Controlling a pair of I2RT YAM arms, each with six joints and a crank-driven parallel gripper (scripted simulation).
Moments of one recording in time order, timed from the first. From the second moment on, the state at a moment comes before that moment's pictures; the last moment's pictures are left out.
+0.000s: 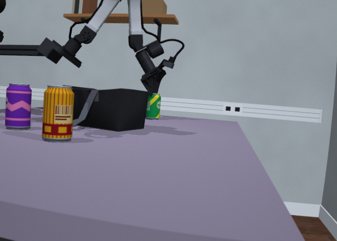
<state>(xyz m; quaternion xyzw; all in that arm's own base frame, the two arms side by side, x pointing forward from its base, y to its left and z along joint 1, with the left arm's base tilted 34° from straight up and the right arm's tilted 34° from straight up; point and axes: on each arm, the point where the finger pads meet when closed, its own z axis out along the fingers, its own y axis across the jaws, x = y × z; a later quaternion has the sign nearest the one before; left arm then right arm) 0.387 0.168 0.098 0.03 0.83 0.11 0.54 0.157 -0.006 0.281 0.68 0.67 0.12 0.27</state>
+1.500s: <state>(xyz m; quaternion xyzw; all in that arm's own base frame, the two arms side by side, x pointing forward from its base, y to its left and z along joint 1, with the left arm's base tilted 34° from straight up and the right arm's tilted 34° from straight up) 0.409 0.177 0.067 0.03 0.83 0.11 0.55 0.157 -0.006 0.281 0.68 0.67 0.12 0.27</state>
